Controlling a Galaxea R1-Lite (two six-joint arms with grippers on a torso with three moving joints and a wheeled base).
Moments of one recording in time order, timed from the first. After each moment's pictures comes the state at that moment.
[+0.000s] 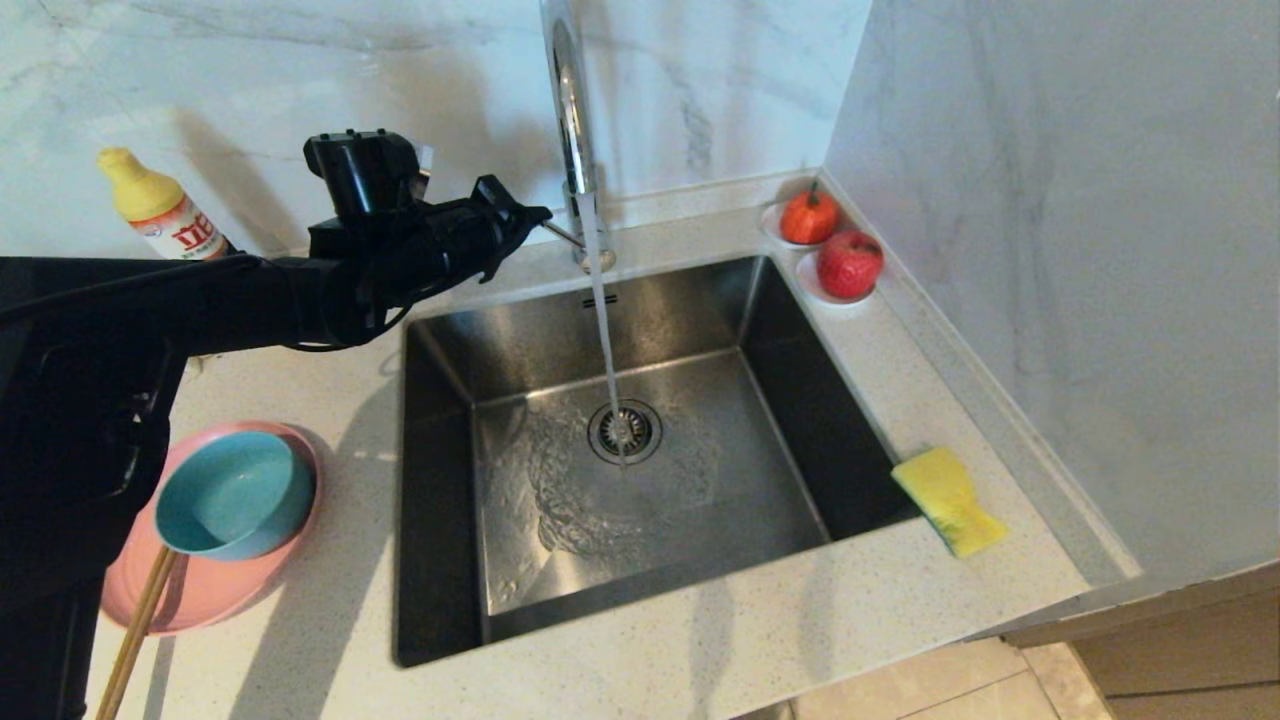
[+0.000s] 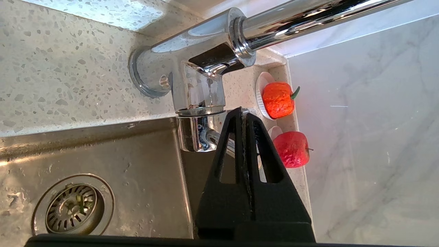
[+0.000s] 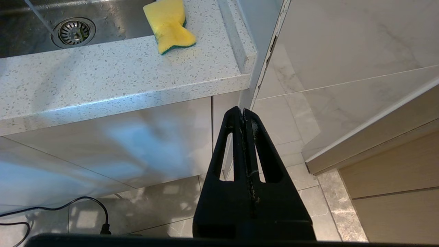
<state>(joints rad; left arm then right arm) -0.19 2.24 -1.93 -0.41 -0.40 -0.81 0.00 0.00 0.00 -0.01 -0.01 0.01</state>
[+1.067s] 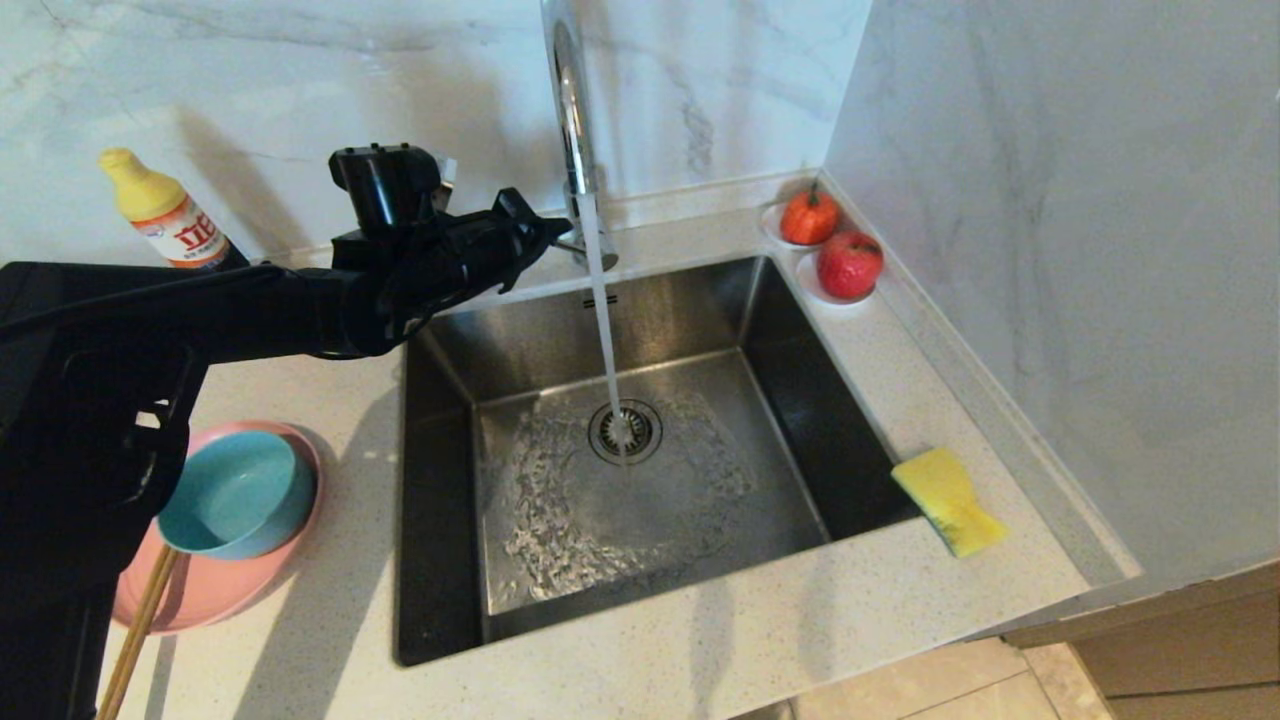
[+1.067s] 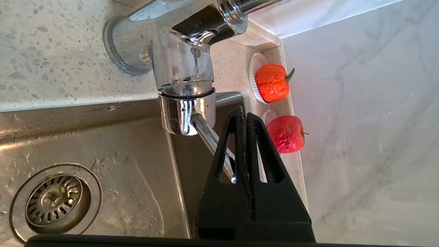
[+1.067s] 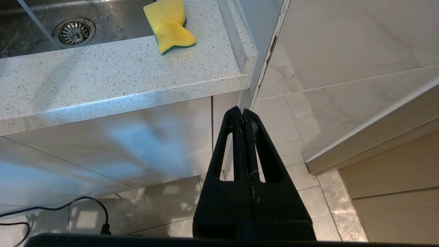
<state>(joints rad) -0.23 2.26 -1.91 -0.41 -0.42 -0.80 0.00 0.00 0.00 -0.01 -0.01 0.01</state>
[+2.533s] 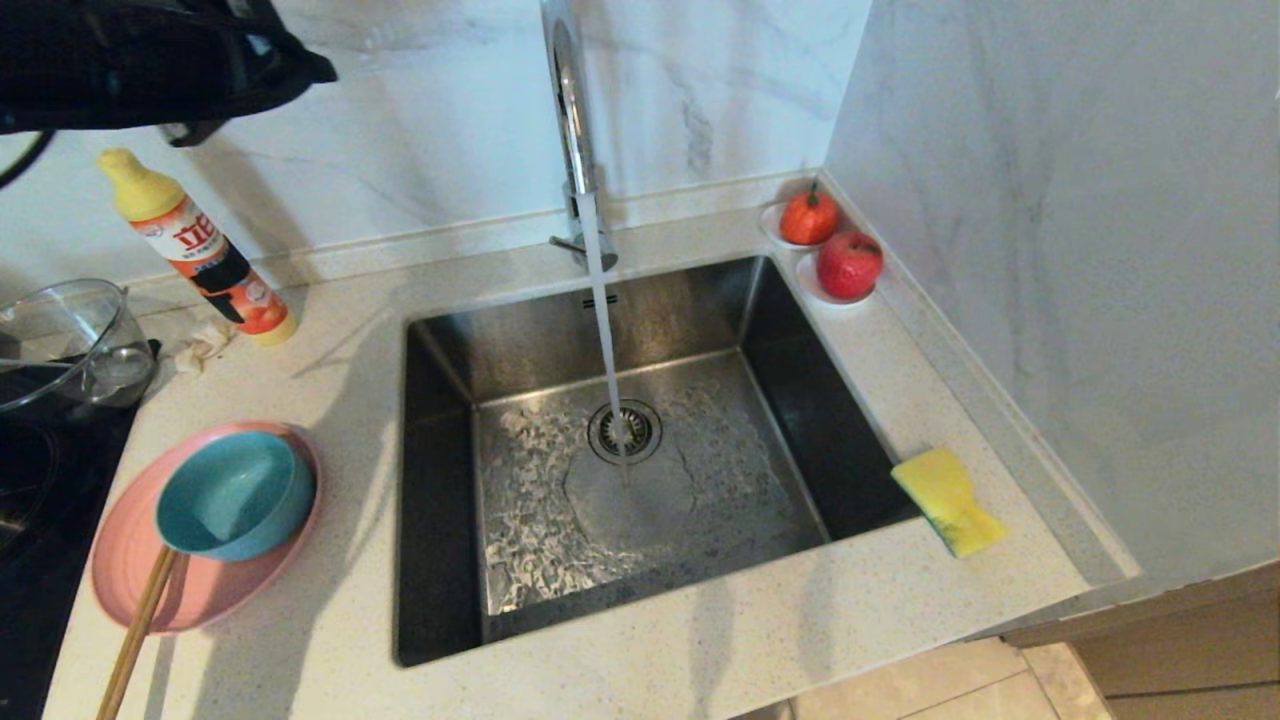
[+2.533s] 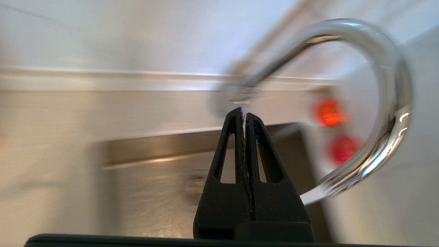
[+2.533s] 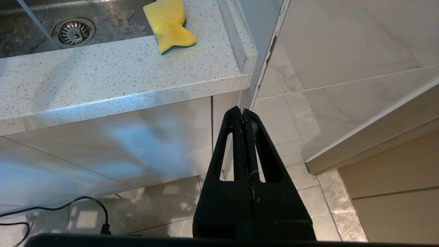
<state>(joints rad) -0.16 1.63 -1.79 0.15 -0.05 -0.35 0.00 0.00 0.00 -0.01 -0.01 0.01</state>
